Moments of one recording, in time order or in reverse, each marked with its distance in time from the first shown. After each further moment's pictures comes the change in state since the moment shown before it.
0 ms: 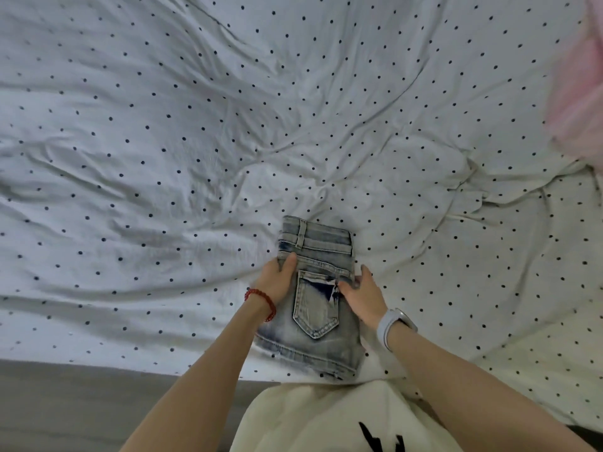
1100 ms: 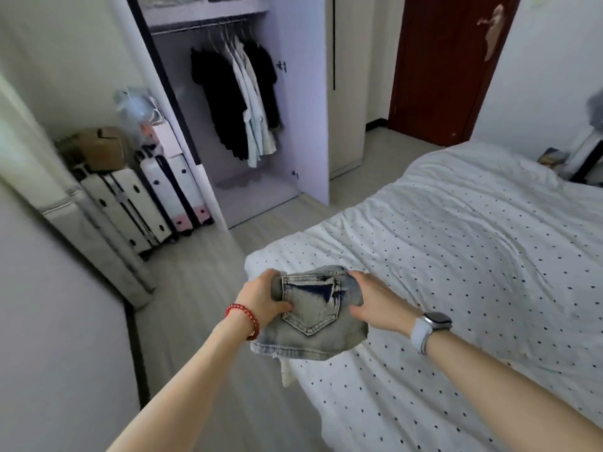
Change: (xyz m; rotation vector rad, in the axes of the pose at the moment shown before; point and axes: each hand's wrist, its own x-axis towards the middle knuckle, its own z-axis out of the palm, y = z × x) left_hand -0.361 -0.106 -0.395 0.235 0.945 0.078; right_hand -0.301 -0.330 0.251 -0.901 -0.428 -1.211
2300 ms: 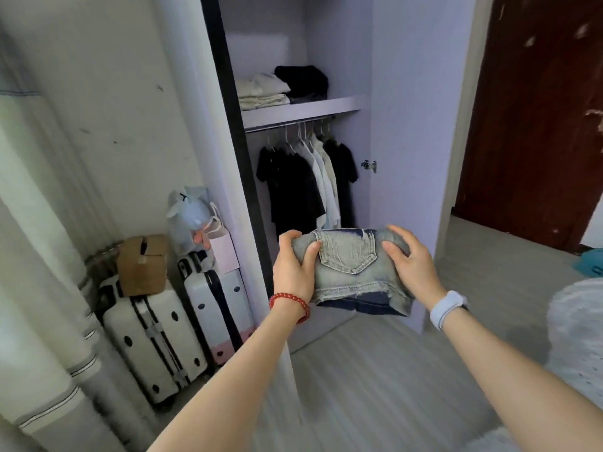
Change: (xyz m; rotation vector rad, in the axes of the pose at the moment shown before) left_hand 0.556 -0.157 -0.348 -0.597 0.626 0.223; right_hand 0.654 -0.286 -0.135 0.515 0.741 -0.331
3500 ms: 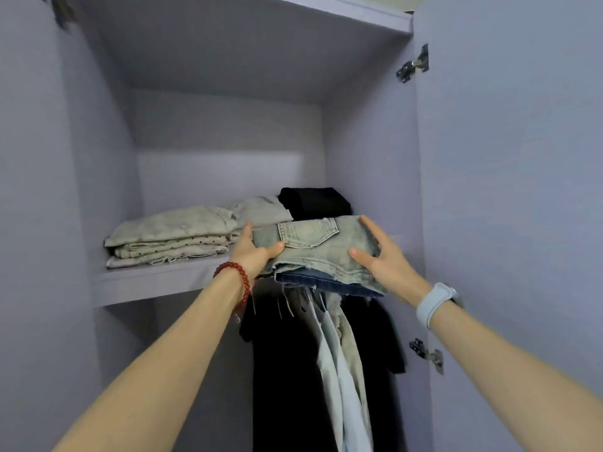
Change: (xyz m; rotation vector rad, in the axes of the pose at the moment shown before) left_hand 0.665 0.002 0.146 -0.244 0.059 0.008; right_hand 0.669 0.048 0.123 0.169 -0.228 -0.378
